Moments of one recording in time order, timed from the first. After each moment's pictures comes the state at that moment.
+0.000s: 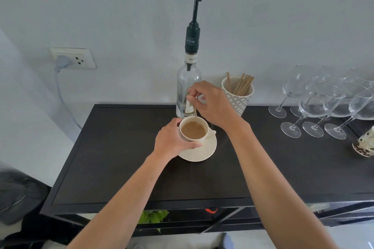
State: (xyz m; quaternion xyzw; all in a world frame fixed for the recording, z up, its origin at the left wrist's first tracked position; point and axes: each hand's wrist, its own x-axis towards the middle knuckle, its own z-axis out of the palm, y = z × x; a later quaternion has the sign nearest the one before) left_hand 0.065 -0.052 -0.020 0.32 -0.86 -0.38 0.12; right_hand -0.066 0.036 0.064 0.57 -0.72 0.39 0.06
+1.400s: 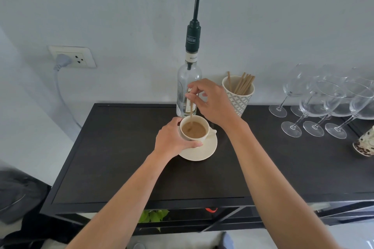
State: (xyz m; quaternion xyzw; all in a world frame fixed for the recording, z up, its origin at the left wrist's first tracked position) left_hand 0.065 -0.051 -0.019 0.32 -0.86 -0.39 0.12; right_hand -0.064 0.033 0.064 0.53 -0.74 0.42 0.05
